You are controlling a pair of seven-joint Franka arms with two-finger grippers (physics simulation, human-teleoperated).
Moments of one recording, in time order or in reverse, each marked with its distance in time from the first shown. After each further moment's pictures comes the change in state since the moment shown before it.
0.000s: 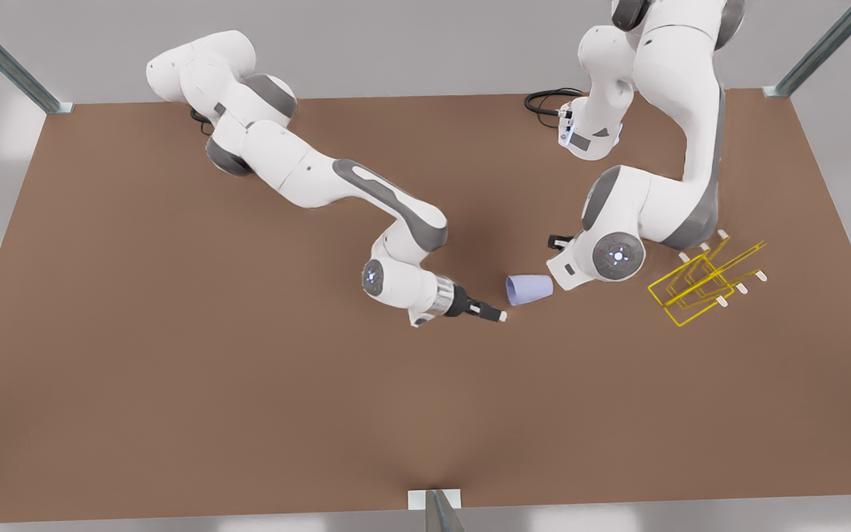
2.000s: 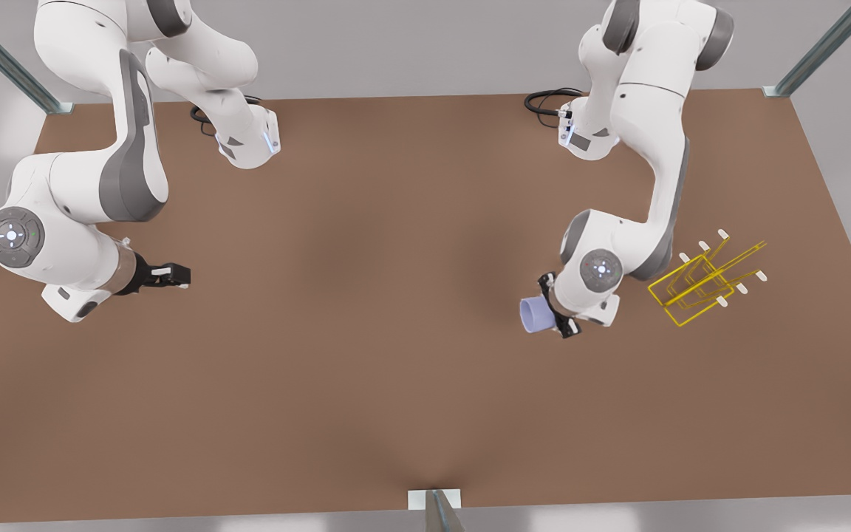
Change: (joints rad) left arm -0.062 0.074 0.123 -0.158 -0.016 0.647 -2.036; right arm -0.358 -0.703 -0.458 -0.275 -0.481 -1.086 -0.813
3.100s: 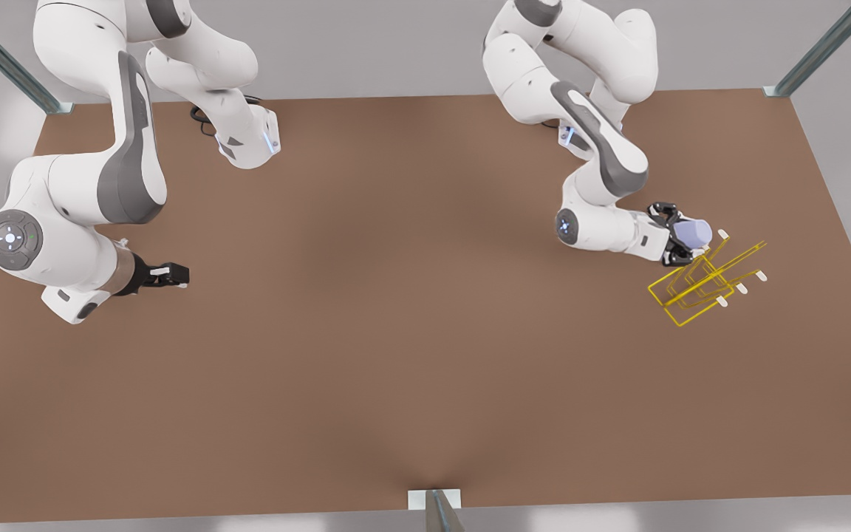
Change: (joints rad) left arm -1.268 0.746 1.473 -0.602 0.039 0.056 0.567; right arm -0.005 0.003 -0.002 -0.002 0.000 -0.002 -0.032
